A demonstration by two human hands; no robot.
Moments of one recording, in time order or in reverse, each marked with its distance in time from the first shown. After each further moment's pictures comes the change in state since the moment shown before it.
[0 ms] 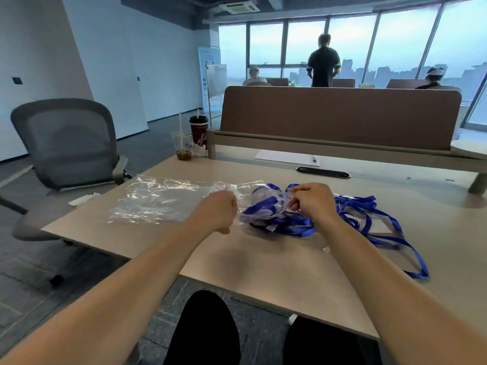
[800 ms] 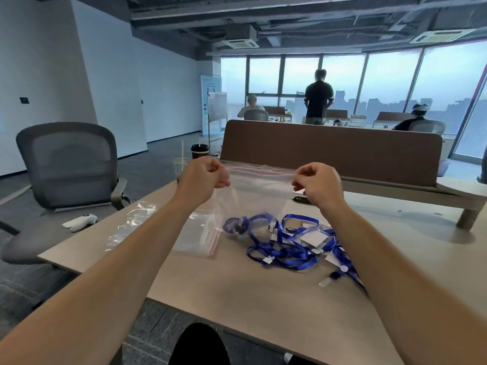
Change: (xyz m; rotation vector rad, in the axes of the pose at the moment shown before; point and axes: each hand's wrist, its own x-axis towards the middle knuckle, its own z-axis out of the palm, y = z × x) left_hand 0.021 0.002 -0.103 -0.823 0.470 0.136; right_hand 0.018 -0.092 -0.037 -0.111 0.142 -0.366
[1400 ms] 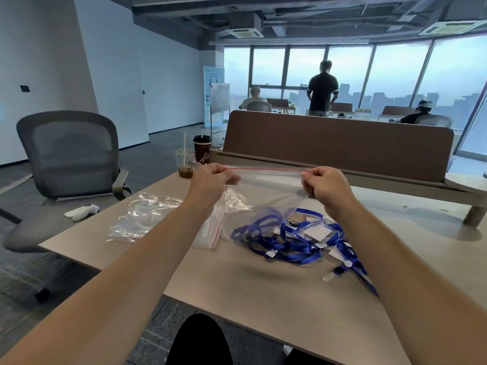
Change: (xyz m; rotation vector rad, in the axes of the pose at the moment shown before) left_hand -0.008 -0.023 0.026 -0.232 0.051 -0.221; right_hand -0.002 0.016 0.002 0.121 -0.133 0.147
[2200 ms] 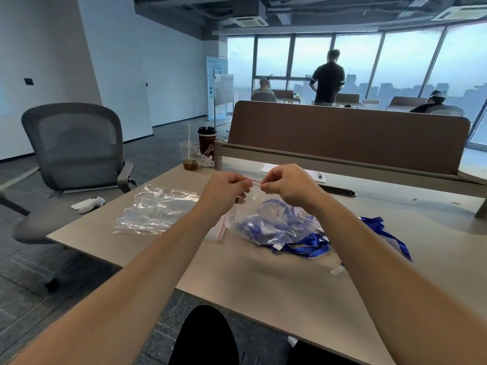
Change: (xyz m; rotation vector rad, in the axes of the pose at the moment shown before) left_hand -0.017 -0.020 0.005 0.147 -0.138 0.033; right_hand -0.020 -0.032 0.062 -0.381 -0.354 -0.234
